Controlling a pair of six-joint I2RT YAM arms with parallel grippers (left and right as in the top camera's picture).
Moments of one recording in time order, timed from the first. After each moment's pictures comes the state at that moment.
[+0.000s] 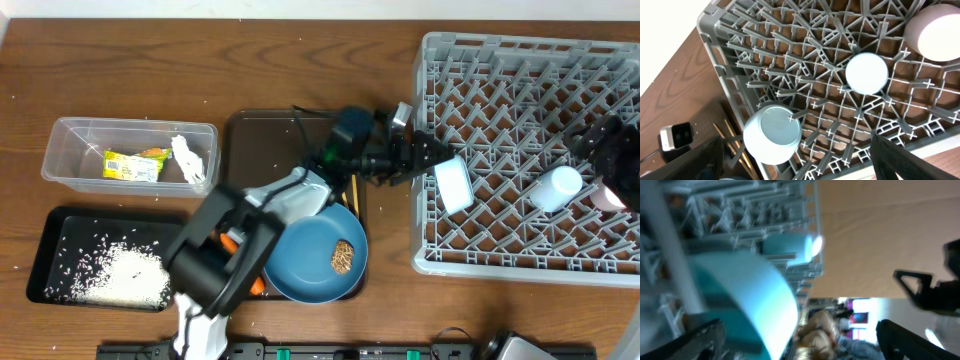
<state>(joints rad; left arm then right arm) -0.63 1.97 1.13 0.46 0.86 -1.14 -0.49 1.34 1.54 -1.26 -0.31 0.31</state>
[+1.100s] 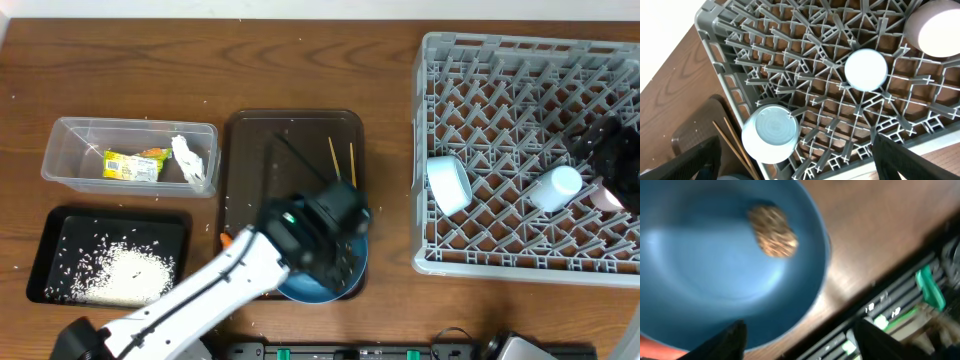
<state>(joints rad) -0.91 1.40 1.10 -1.10 0.18 -0.26 -0.49 1.34 1.54 -1.28 -0.31 0.30</state>
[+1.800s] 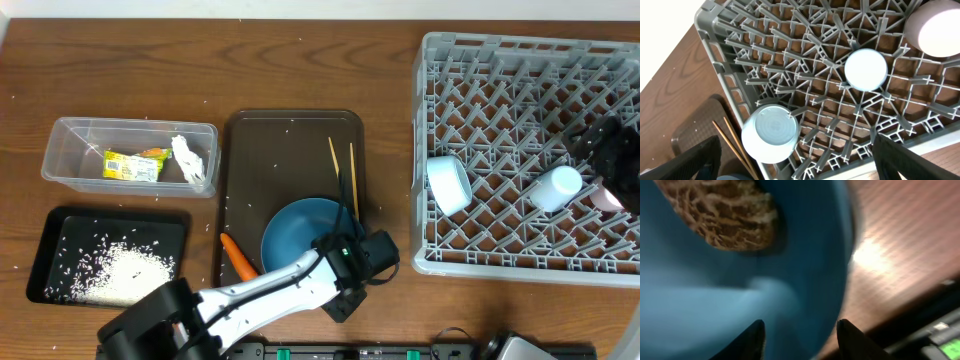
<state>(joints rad) -1.08 1.60 0.93 -0.92 0.05 -0.31 -0.49 1.34 1.54 -1.27 -0.31 0.30</state>
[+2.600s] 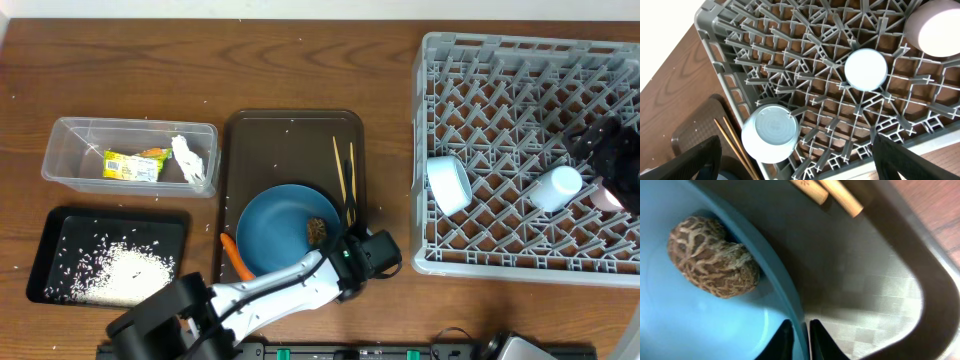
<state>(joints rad) -1.08 1.64 0.89 -0.77 -0.26 -0.31 -0.49 1.34 1.54 -1.28 -0.31 0.30</state>
